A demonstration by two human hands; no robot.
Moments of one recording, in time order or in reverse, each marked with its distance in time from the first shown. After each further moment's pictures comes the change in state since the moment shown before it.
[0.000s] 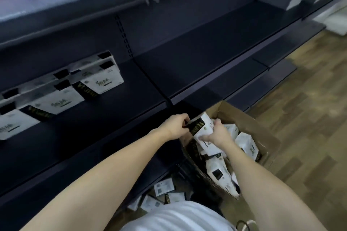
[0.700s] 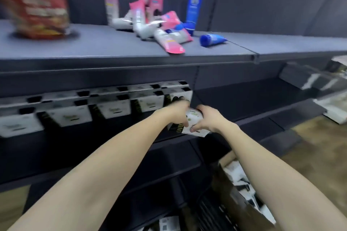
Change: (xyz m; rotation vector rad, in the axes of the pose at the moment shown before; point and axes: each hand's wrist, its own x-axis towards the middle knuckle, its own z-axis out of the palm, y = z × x) left_hand -0.227 -0.116 -0.187 0.099 0.292 -0.010; right_hand -0.169 -0.315 0.076 -0.472 -0.006 -0.590
